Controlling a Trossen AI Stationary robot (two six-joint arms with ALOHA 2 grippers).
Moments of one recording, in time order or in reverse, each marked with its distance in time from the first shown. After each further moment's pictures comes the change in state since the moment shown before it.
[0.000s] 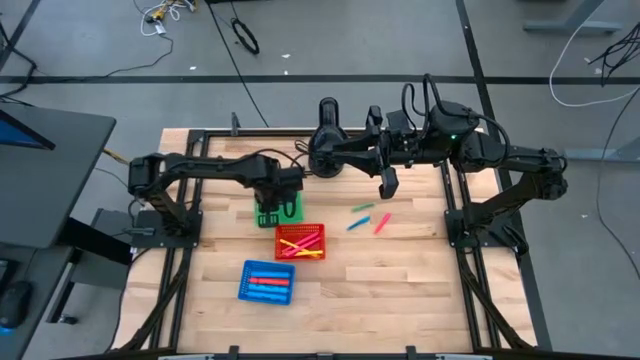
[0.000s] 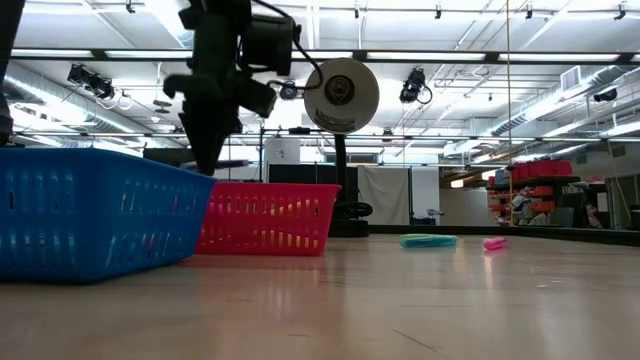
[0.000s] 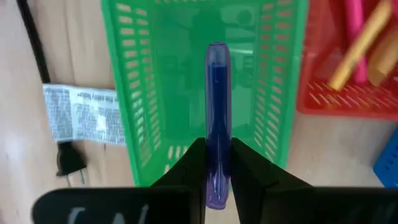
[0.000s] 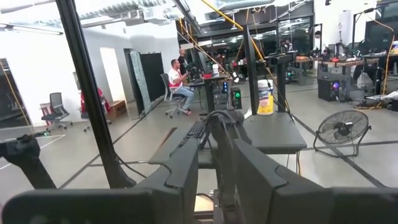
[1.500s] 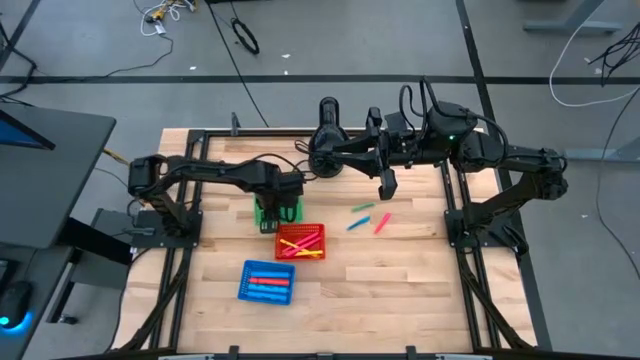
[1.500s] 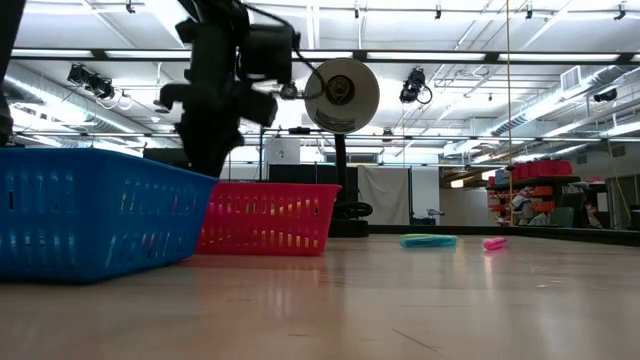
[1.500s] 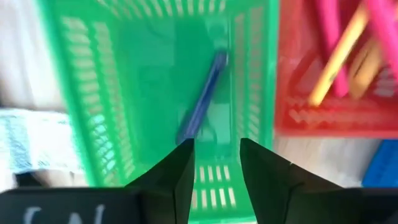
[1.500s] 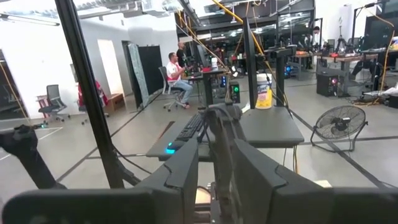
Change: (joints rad) left arm -0.020 0.007 -0.069 0.113 0.062 0.000; right arm 0.000 0.000 0.000 -0.030 0.000 -0.016
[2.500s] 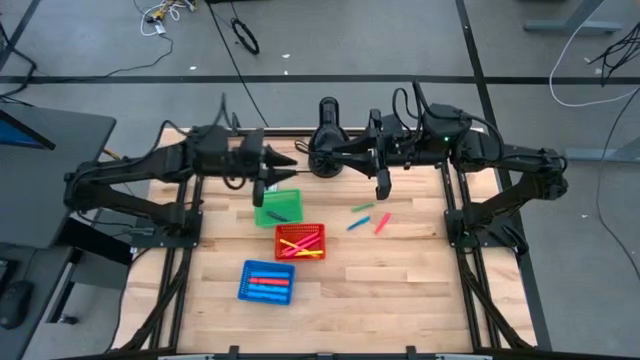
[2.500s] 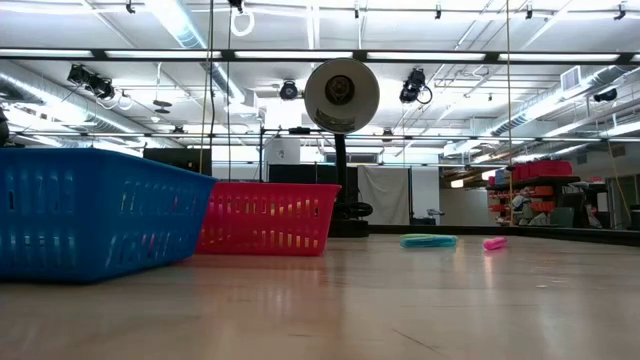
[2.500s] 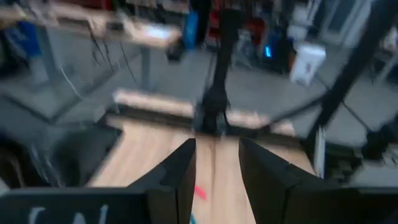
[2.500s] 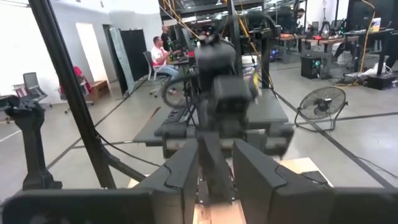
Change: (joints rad) left arm -0.026 -0.571 -0.006 0.744 0.030 -0.252; right arm 0.000 0.000 0.000 -0.080 0.056 0.001
